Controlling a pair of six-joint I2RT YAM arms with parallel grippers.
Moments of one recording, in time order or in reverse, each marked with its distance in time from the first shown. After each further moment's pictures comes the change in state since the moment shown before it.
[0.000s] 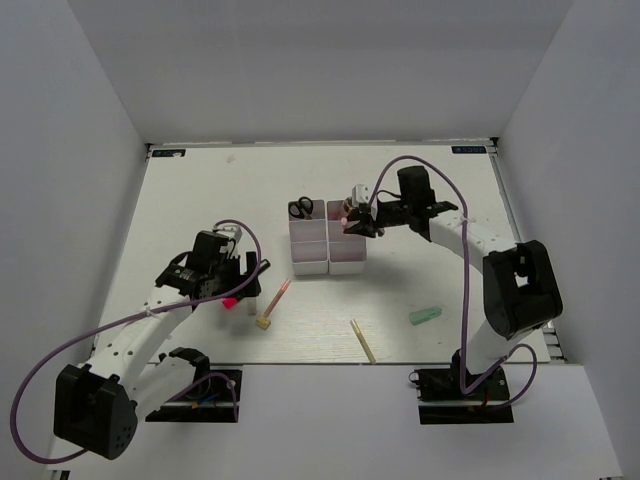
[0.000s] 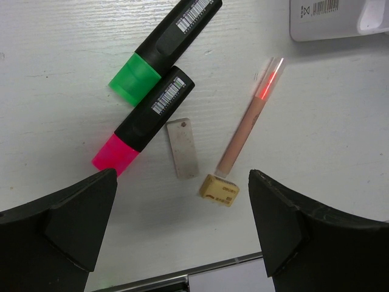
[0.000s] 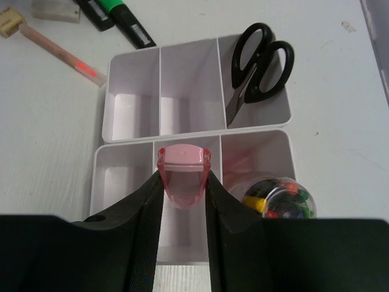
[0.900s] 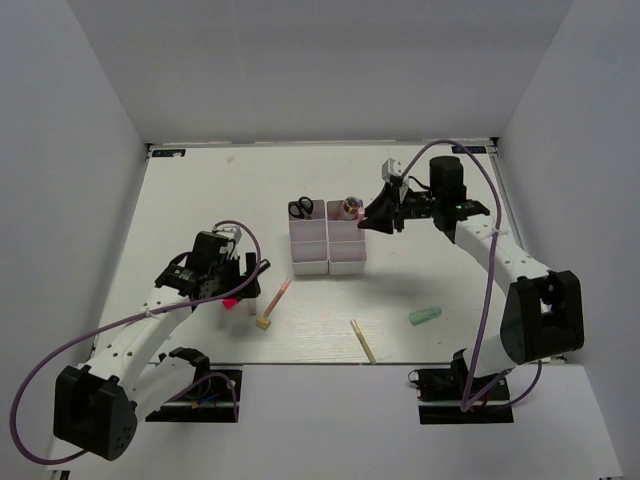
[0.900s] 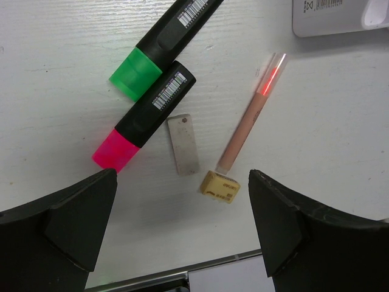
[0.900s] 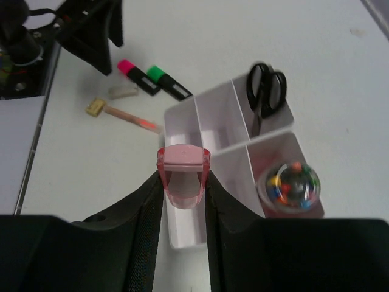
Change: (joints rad) left arm 0.000 -0.006 0.000 -0.015 0.000 -0.004; right arm -0.121 -0.177 -0.016 -0.053 -0.132 0.421
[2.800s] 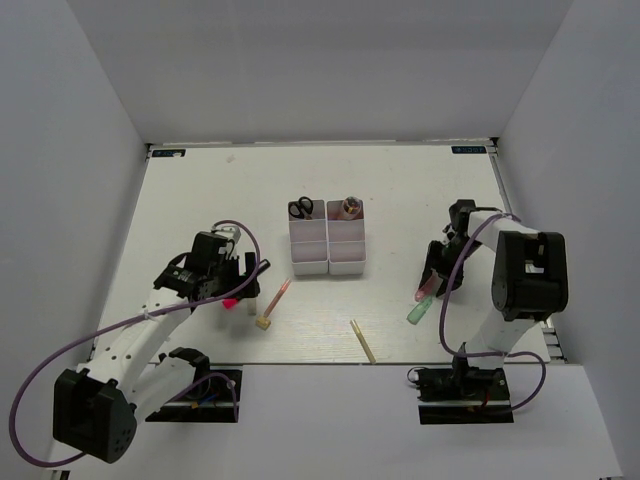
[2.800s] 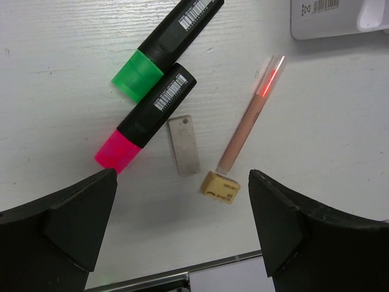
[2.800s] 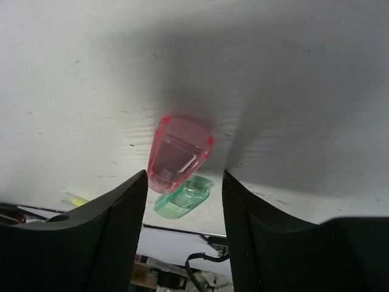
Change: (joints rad) left arm 0.000 -0.015 0.000 -0.001 -0.007 0.002; right arm -0.257 0.269 -0.061 -0.742 0.898 0.751
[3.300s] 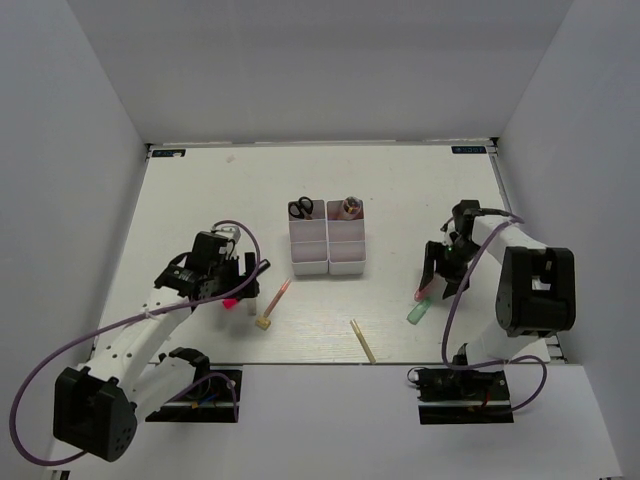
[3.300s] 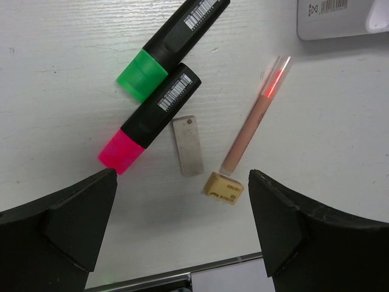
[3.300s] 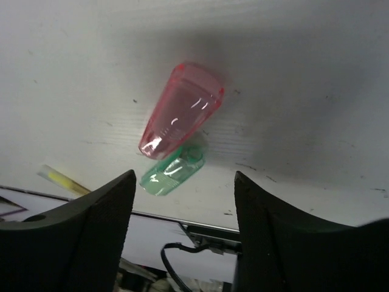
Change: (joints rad) left arm 0.001 0.010 0.000 -0.001 -0.017 0.001; right arm 0.003 -0.119 -0.031 -0.060 -0.009 -0.126
